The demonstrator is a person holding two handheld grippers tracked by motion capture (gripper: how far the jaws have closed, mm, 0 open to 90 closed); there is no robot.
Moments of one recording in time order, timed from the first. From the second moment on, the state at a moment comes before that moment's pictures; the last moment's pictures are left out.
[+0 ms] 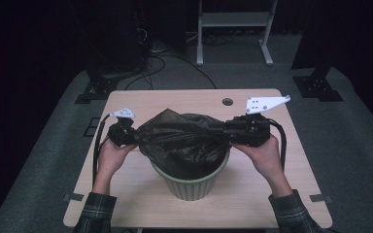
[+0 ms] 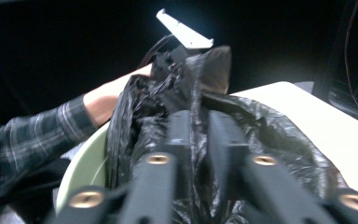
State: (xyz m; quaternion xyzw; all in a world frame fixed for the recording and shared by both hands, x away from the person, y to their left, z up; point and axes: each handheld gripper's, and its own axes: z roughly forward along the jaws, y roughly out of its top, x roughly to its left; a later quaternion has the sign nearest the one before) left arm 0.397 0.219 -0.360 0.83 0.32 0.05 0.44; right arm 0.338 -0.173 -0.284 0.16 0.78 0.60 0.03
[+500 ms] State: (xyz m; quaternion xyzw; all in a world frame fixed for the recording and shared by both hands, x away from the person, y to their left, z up) left arm 0.373 0.227 -0.359 0.82 0.30 0.04 0.48; right arm 0.280 -0.165 -0.319 0.10 0.80 0.59 -0.01
